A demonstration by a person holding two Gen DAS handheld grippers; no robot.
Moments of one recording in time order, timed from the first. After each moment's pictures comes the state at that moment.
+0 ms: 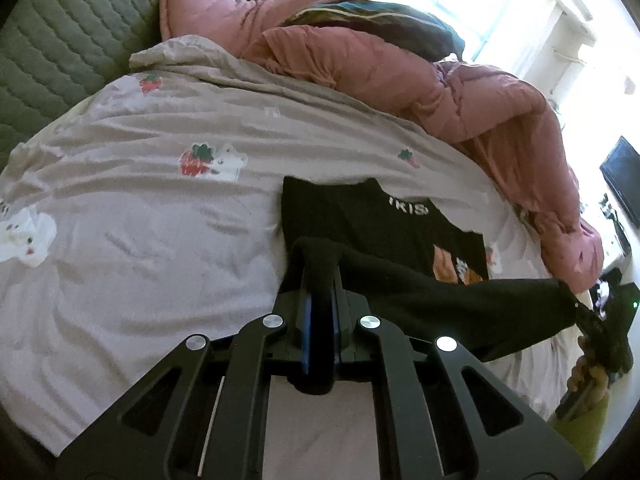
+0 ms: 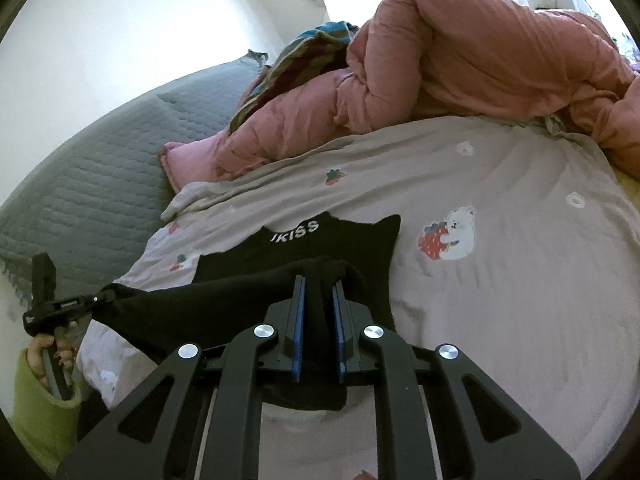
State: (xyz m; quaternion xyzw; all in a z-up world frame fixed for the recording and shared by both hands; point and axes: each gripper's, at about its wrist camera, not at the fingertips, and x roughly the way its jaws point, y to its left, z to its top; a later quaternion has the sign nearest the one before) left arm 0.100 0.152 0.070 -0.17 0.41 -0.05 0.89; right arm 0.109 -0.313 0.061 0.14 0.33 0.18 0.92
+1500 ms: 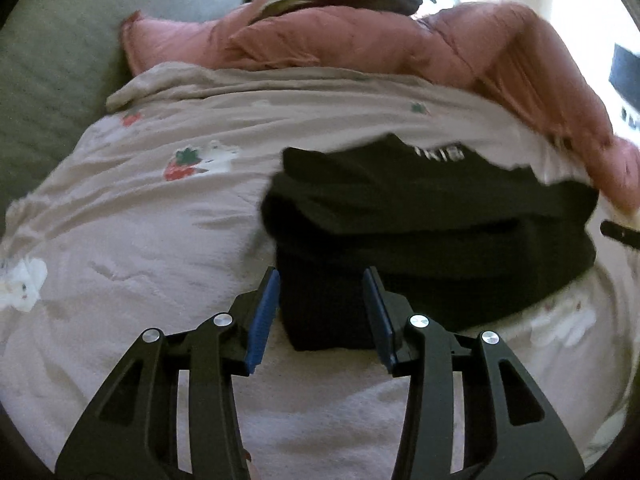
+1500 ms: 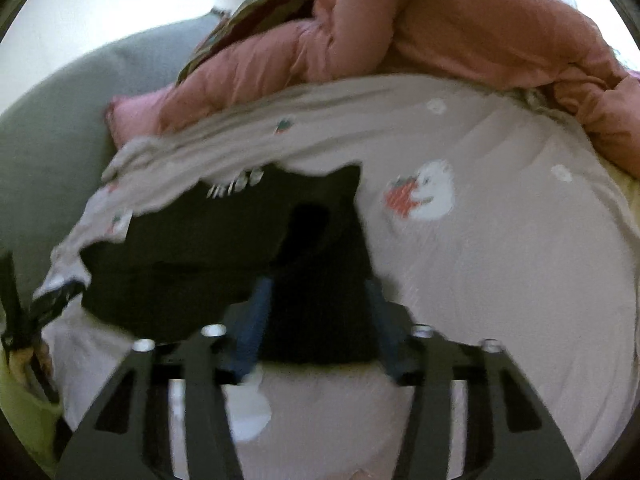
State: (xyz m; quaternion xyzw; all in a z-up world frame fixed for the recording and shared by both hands) left arm 0.105 0.103 -0.006 0.00 0.39 -0.04 0.92; right arm 0.125 -0.282 -0.002 0.06 0.40 0.12 0.90
